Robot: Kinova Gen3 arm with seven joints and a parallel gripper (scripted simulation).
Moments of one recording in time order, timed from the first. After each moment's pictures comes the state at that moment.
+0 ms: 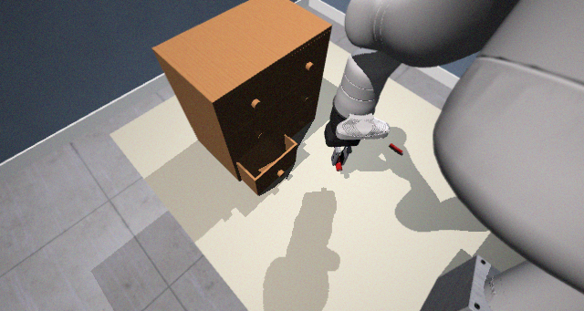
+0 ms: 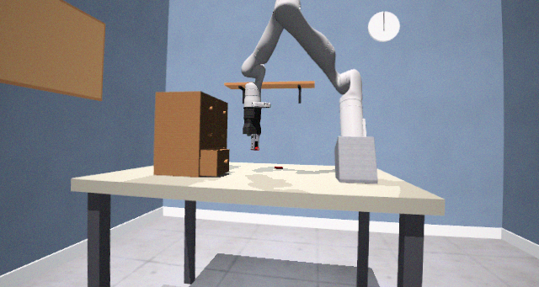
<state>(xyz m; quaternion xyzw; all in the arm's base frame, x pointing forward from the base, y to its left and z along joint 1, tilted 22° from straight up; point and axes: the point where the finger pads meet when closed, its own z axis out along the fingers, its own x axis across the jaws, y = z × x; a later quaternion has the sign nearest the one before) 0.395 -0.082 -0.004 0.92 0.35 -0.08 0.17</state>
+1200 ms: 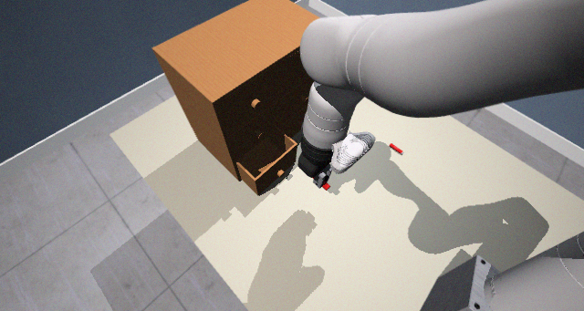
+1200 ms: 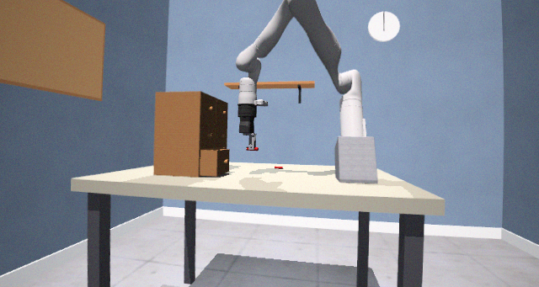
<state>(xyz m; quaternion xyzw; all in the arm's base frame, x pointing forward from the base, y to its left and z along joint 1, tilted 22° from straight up) 0.398 -0.017 -0.028 0.75 0.64 -0.13 0.13</state>
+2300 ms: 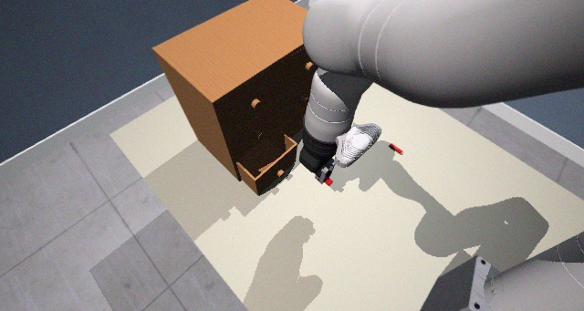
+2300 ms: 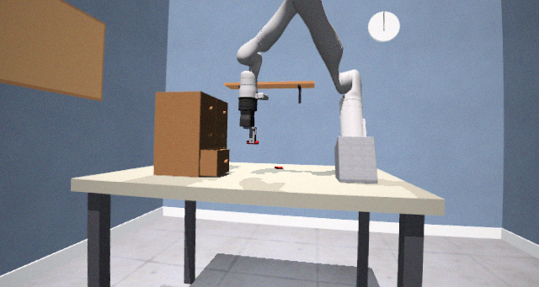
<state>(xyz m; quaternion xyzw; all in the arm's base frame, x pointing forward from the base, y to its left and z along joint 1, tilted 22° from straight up) 0.398 -0.007 -0.004 0.74 0.65 -0.13 0.14</state>
